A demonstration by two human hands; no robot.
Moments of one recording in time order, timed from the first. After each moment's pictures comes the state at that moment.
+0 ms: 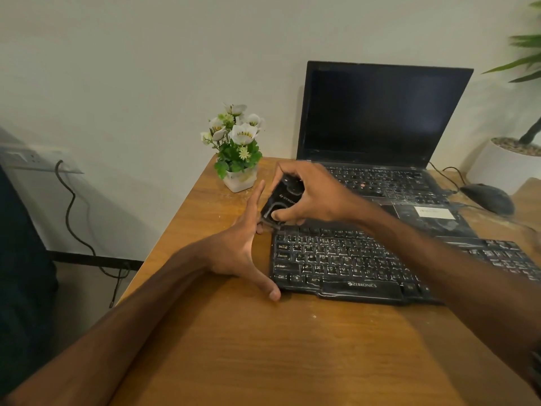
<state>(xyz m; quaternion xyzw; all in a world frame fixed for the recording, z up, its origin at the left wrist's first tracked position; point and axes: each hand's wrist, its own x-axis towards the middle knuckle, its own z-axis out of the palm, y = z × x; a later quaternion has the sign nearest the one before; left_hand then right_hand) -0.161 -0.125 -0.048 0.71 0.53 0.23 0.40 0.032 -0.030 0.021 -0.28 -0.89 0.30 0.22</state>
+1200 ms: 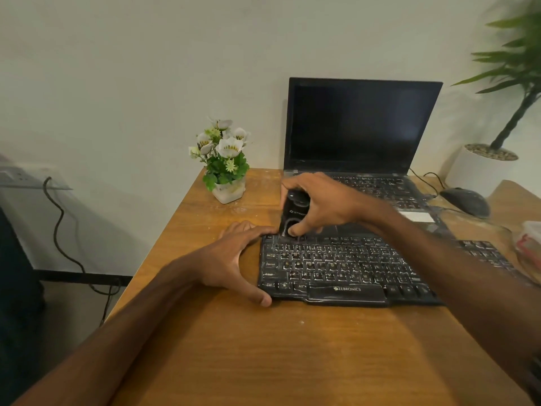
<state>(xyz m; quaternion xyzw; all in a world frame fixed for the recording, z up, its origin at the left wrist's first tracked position) -0.163 -0.122 -0.045 0.78 0.56 0.10 0.28 0.067 -0.019 0.037 -0.33 -0.90 0.28 0.08</state>
